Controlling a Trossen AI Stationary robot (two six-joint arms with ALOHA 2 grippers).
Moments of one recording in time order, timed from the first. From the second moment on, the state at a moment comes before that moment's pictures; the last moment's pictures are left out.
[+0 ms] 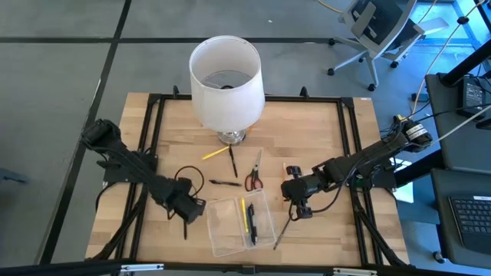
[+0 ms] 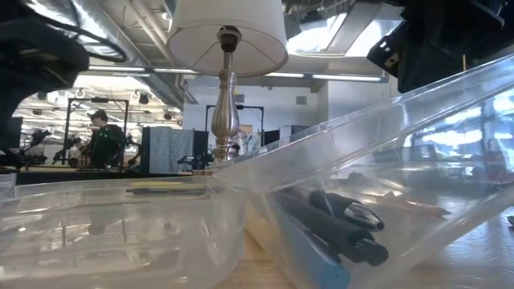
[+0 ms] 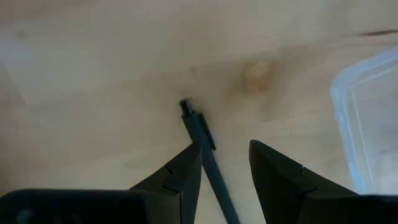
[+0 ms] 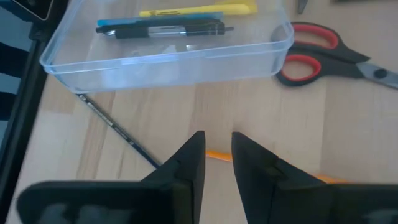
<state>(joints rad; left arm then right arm) -0.64 1.53 0.89 -0.81 -0.05 -2.05 0.41 1.43 0.98 -0.56 0.05 0.25</state>
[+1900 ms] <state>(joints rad) -0.66 1.39 0.88 -0.63 -0.56 -1.82 0.36 1.43 0.98 -0.30 0.05 0.20</state>
